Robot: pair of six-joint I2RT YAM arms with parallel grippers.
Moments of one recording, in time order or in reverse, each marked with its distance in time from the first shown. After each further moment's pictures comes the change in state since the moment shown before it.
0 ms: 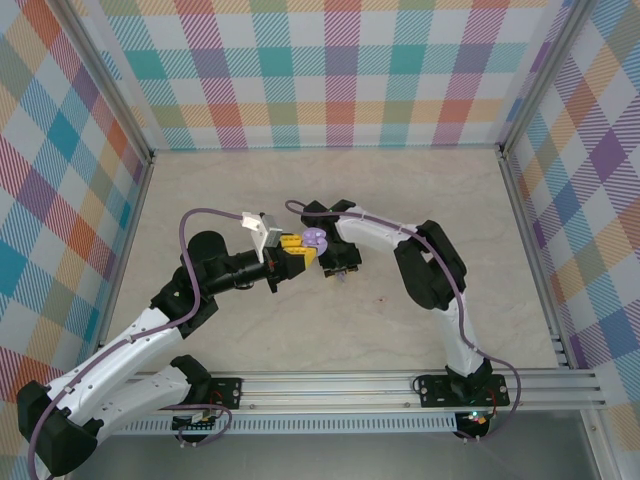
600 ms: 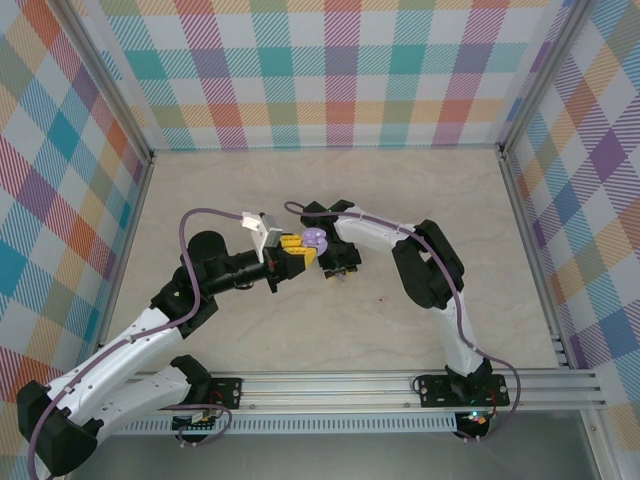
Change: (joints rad) left arm 0.000 0.000 0.000 0.000 0.000 0.000; right arm 0.000 0.016 0.011 -0.010 -0.010 -0.023
